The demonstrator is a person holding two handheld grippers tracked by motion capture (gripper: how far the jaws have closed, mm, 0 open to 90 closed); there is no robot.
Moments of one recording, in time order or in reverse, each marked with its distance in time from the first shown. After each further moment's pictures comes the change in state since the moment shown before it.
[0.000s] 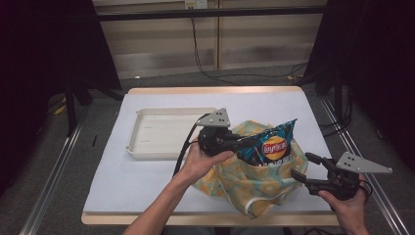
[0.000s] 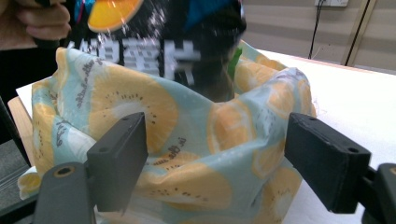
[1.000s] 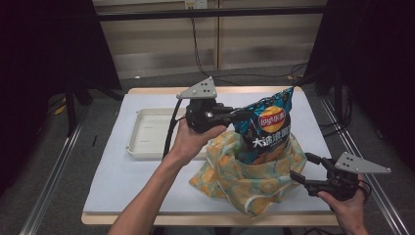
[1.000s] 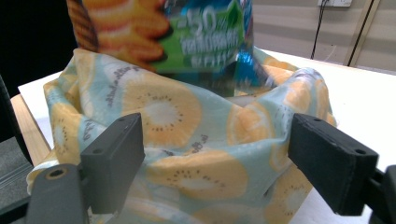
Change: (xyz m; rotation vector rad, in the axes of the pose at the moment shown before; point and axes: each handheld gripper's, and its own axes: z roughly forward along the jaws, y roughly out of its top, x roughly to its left) left arm 0.004 0.060 -0.038 -0.128 0.032 0.044; right arm 0.002 0.000 0.002 0.003 0.004 -0.005
